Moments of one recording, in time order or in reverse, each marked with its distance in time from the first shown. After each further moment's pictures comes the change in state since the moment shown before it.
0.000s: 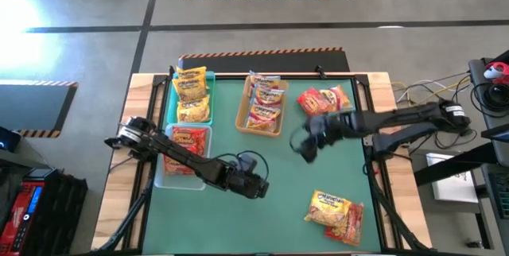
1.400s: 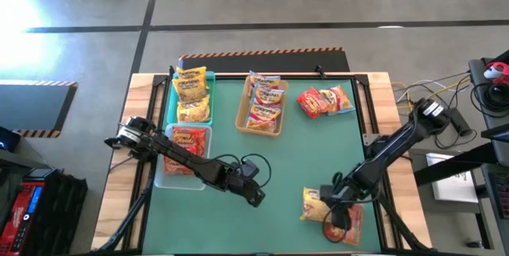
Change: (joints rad) left arm -0.006 -0.001 -0.013 0.005 0.146 0.204; right arm 0.689 0.257 -0.054 0.021 -0.220 0.291
